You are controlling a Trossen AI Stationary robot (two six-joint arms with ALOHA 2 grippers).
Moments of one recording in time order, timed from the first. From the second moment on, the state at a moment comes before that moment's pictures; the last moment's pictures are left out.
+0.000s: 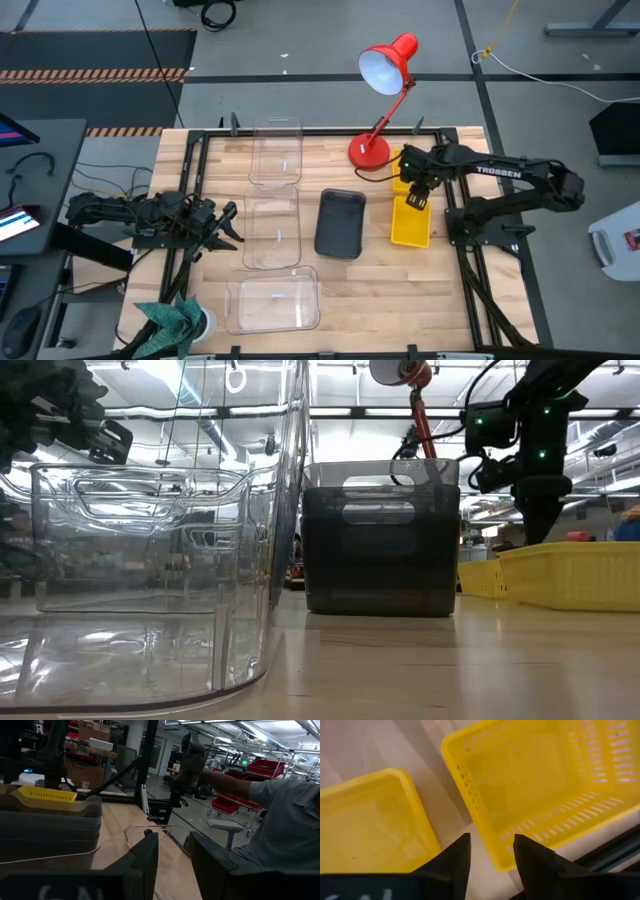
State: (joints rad) left arm -0.09 0.12 0.01 0.21 0.39 -0.27; right arm -0.48 1.14 0.74 -1.01 0.14 0.03
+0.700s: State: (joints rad) left arm -0.09 0.12 0.01 0.21 0.39 -0.27; right arm -0.46 1.35 0.74 -0.90 0.16 -0.11
